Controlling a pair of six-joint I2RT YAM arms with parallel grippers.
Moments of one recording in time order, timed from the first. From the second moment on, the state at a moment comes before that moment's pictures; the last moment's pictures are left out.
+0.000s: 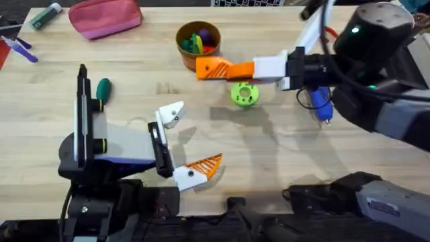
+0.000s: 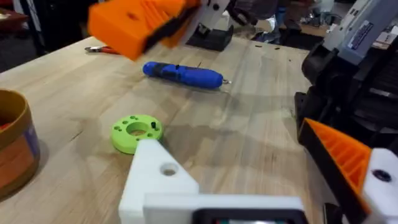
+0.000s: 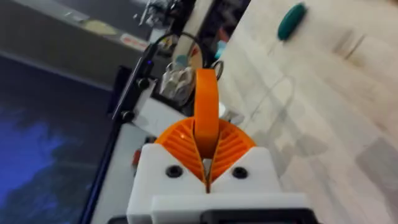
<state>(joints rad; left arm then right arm) -0.02 0.00 0.01 -0.14 1.24 0.04 0.30 1.22 0.58 0.46 -1.18 0.88</state>
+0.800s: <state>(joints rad) -0.02 0.00 0.01 -0.14 1.24 0.04 0.33 1.57 0.55 0.70 -1.55 1.15</state>
